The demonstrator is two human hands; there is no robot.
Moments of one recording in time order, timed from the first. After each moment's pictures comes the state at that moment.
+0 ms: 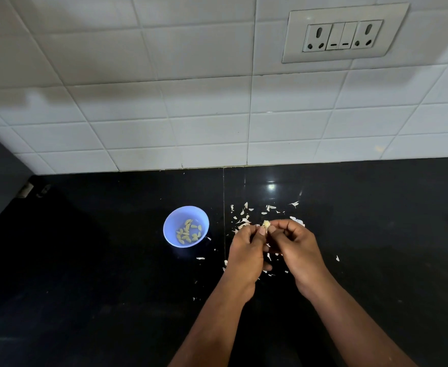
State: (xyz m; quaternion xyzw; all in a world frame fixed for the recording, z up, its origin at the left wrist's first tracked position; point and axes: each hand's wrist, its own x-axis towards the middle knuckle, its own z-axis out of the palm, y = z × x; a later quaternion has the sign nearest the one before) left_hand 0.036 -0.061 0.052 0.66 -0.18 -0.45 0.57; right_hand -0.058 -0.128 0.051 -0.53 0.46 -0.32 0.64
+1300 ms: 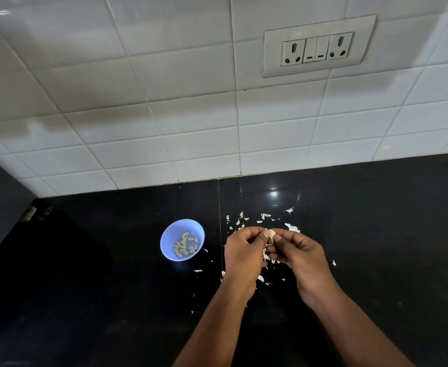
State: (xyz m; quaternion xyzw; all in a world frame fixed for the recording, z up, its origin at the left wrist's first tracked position) left_hand 0.032 -0.079 0.063 0.70 -0.19 -0.39 0.57; right_hand -0.080 -0.133 0.050 -0.45 0.42 -0.35 0.71
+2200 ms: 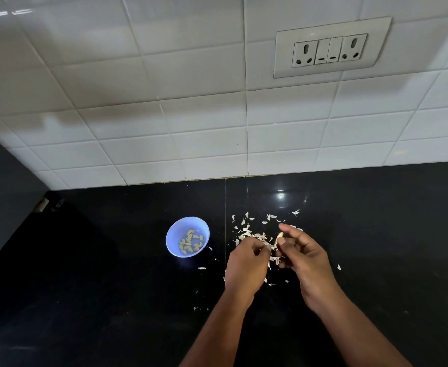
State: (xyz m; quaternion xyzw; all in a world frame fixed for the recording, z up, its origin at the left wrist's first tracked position) left_hand 0.028 -0.065 0.052 0.80 -0.24 -0.36 0.42; right_hand -0.083 -0.135 0.042 -0.46 0.40 -0.36 0.71
